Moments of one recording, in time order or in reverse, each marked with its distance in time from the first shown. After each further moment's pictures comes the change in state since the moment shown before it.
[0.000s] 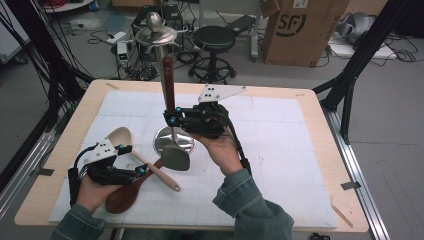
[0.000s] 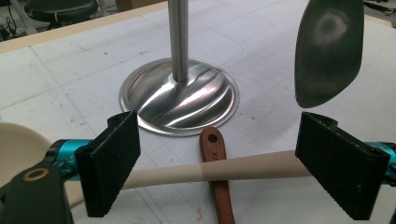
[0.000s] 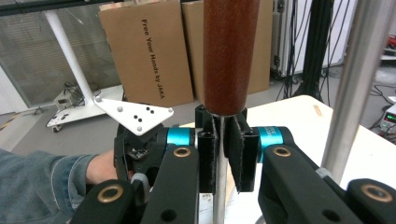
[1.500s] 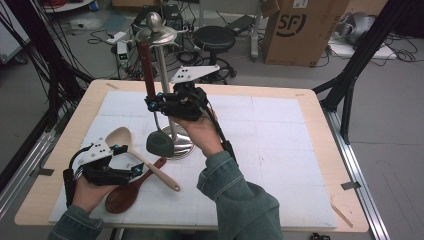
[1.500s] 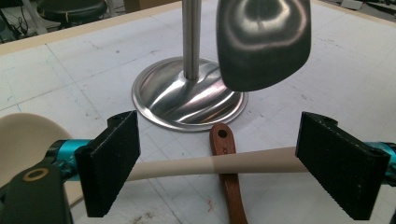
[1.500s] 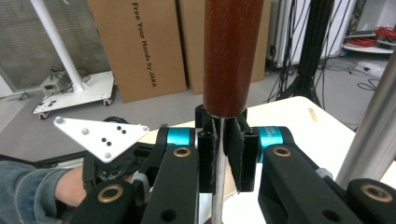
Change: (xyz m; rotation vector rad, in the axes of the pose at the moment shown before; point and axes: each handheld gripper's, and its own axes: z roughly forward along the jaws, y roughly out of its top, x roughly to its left) left arm 0.005 -0.002 -0.008 -0.005 0.024 -0.006; right arm -0.014 0.032 0.046 0.070 -0.026 -0.032
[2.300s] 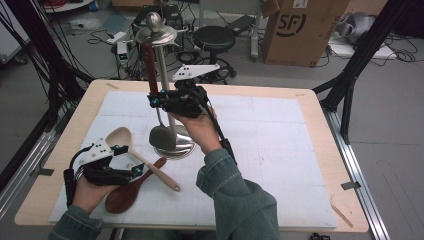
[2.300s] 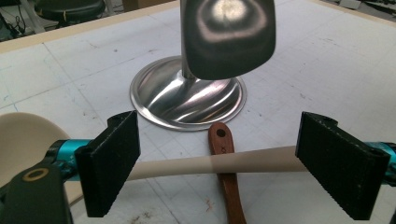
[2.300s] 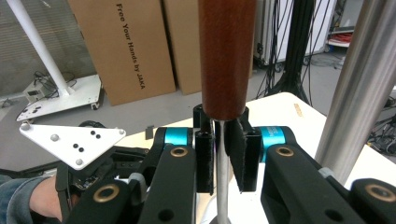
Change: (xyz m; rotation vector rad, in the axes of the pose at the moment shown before) left arm 0.000 0.000 0.001 0.004 -0.004 -0.001; right arm -0.012 -0.004 0.006 -0.002 -0.054 0.023
